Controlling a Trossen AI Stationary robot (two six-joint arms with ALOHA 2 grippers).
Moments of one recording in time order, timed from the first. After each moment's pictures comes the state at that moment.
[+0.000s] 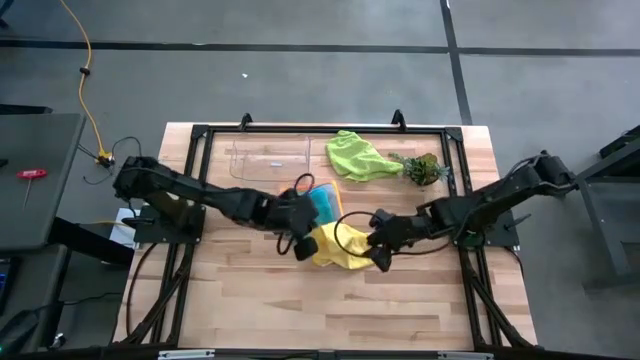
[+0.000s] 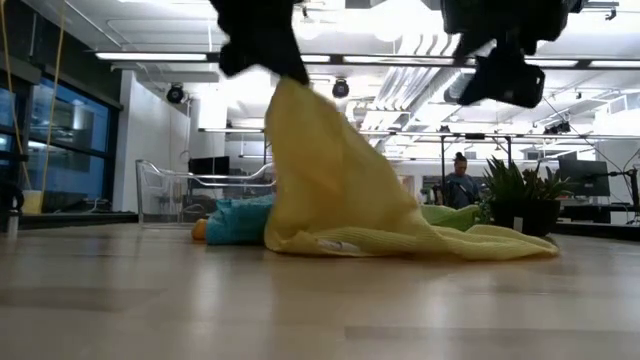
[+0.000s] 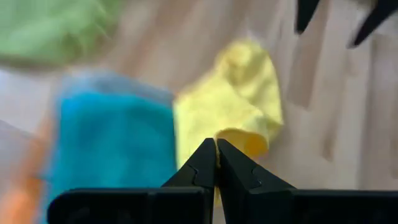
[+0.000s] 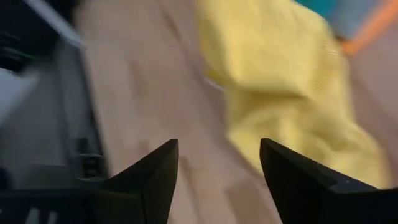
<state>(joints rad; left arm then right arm) -0.11 1.60 1.26 -0.56 -0.29 -0.52 0.33 1.30 0.86 -0.35 0.07 0.90</state>
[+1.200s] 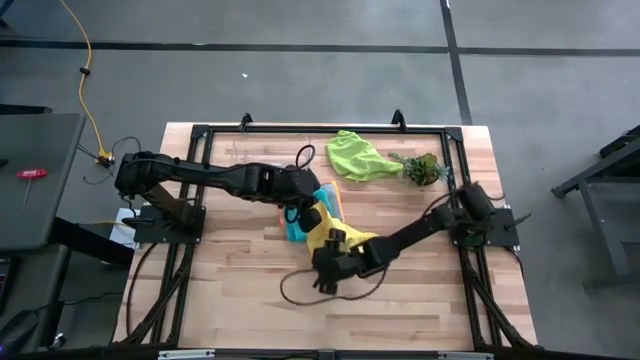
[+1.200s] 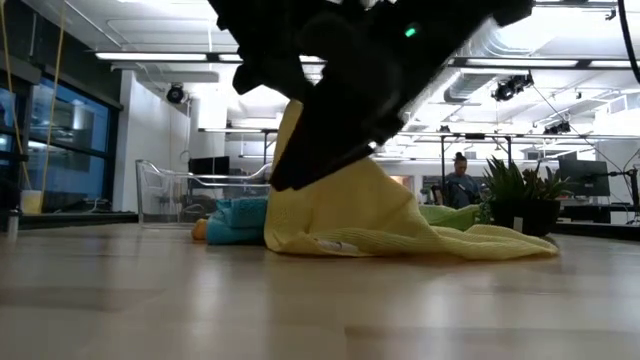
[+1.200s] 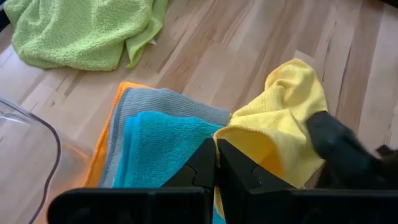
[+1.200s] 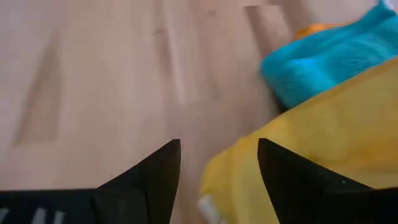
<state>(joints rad) 0.11 1.59 1.26 -0.56 -0.20 -0.41 0.38 2.02 1.31 -0.17 0.41 0.36</state>
